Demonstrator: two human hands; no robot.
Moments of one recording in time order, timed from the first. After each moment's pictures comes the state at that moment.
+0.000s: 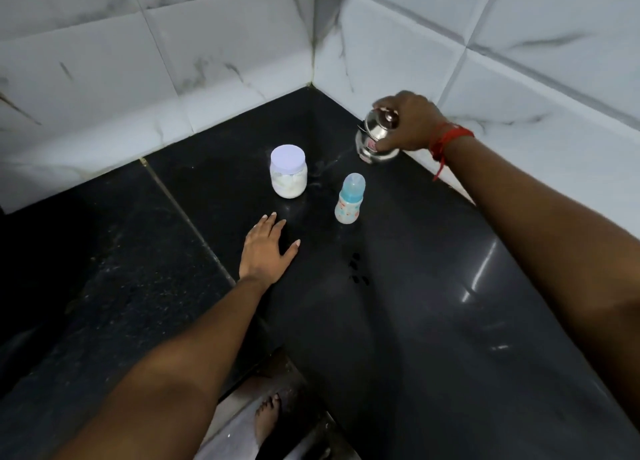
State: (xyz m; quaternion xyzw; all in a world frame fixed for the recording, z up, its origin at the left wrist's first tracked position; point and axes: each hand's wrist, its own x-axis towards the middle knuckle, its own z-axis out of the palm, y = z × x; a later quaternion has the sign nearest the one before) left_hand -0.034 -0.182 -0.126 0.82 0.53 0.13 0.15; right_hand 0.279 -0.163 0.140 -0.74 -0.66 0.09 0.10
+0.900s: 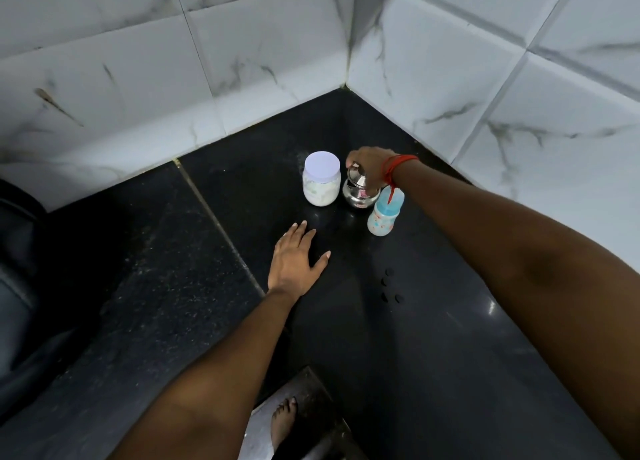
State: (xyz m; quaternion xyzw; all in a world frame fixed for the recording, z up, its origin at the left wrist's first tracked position) left_hand -0.035 -0.179 -0.127 0.82 0.54 0.12 0.15; right_hand 0.209 -0.069 0.032 -0.66 -0.73 0.15 -0.12
